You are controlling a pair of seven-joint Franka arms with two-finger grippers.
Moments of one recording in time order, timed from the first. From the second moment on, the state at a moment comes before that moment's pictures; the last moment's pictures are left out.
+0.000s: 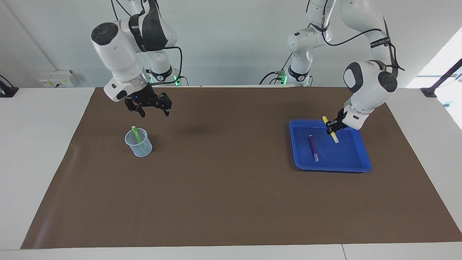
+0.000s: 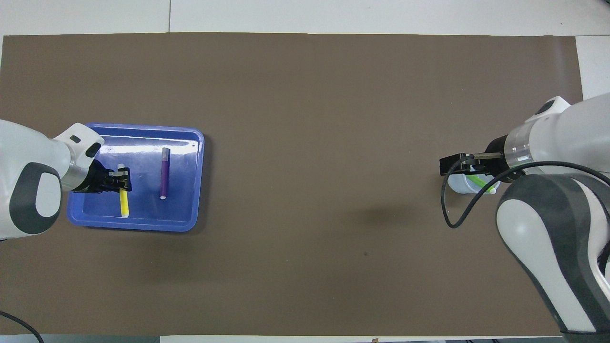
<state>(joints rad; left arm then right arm) 0.32 0.08 -0.33 -2.19 -0.05 2.14 -0.10 0.04 -0.10 0.05 -2.03 0.13 1.92 0.03</state>
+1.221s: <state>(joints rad) 0.32 0.19 -0.34 -2.15 0.05 2.22 -0.08 0.04 -0.14 -0.13 -2.38 0.13 2.26 -0.33</state>
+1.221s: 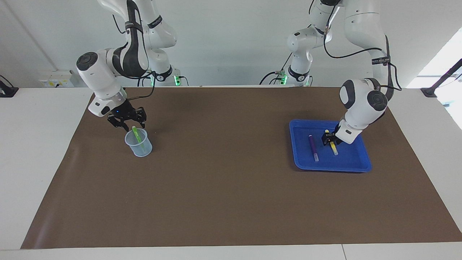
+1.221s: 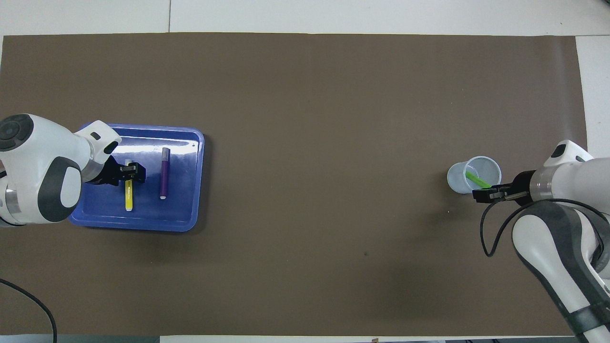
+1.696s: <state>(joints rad) 0.32 0.19 -0.34 -2.15 0.05 2.22 -0.08 0.04 -0.15 -0.13 -2.38 0.13 2.26 -0.33</state>
